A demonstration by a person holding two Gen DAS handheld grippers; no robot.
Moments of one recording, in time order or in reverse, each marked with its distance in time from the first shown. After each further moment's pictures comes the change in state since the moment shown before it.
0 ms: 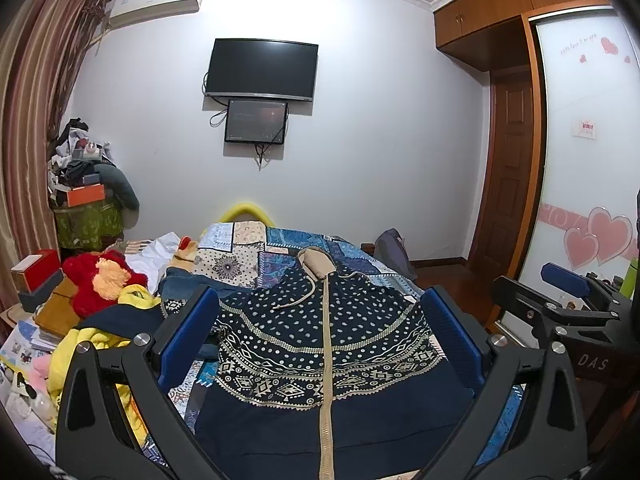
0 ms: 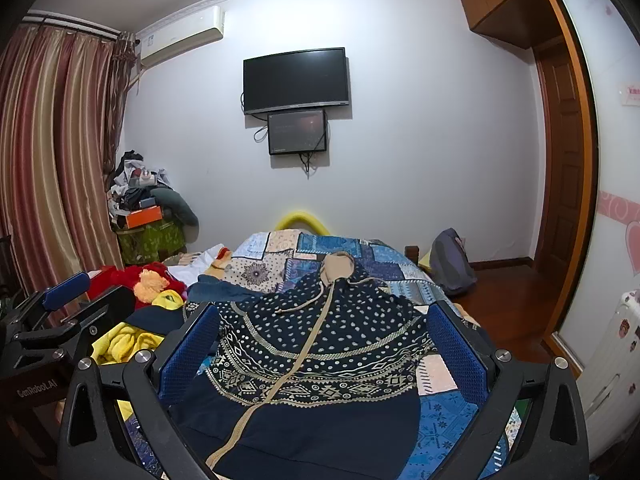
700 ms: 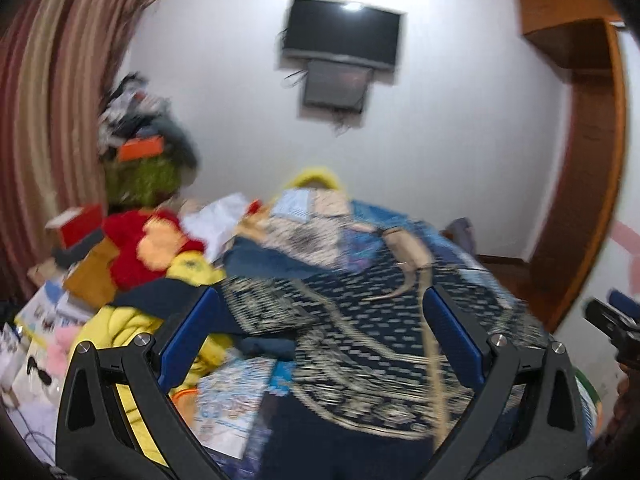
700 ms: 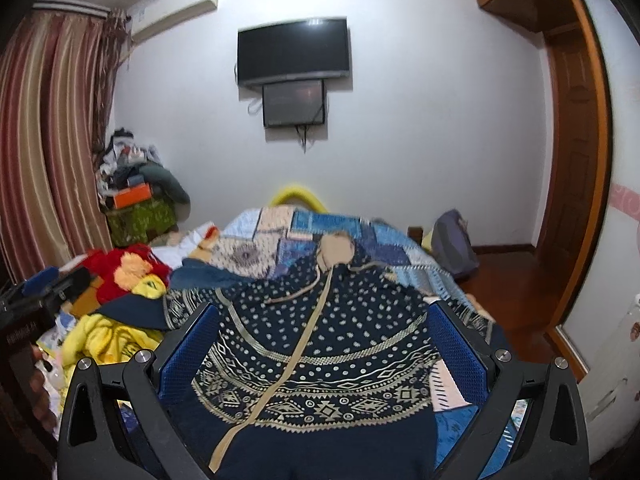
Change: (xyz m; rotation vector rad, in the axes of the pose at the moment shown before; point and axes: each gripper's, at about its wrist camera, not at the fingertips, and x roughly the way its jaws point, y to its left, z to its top) left arm 0.111 0.150 -0.014 -0.160 0.125 0.256; right arm 0.118 0.001 0.006 -0.014 0.145 -0.010
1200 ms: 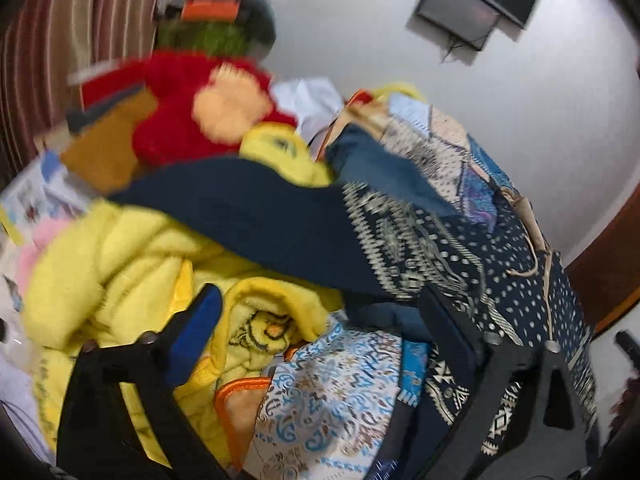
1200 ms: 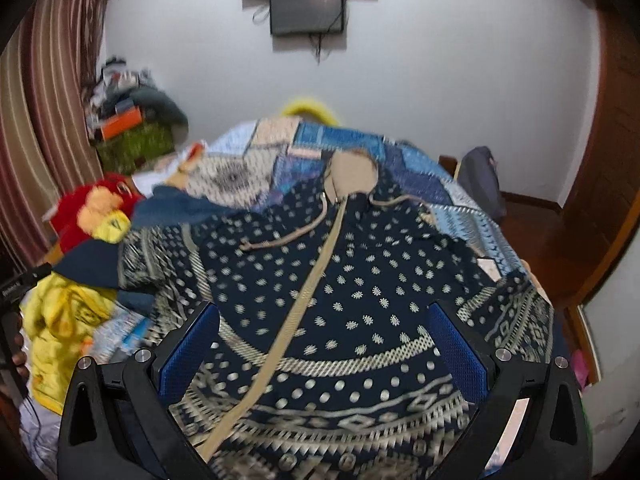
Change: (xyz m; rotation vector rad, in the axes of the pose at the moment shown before) left arm 0.173 0.184 -0.066 -0.297 0.344 0.082; right arm 0.216 -0.008 -0.013 -0.076 0.303 0.032
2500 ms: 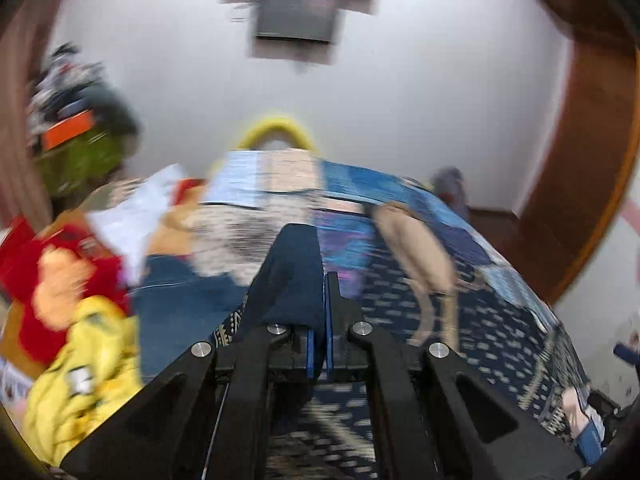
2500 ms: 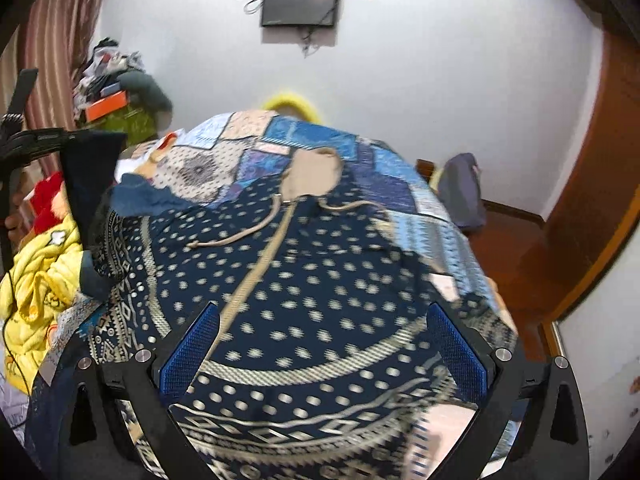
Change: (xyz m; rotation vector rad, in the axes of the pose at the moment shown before) left arm 0.027 -0.309 0.073 0.476 -0.091 -0.194; right arm -0.023 -0.064 0.005 -0.015 -0.015 -0.092
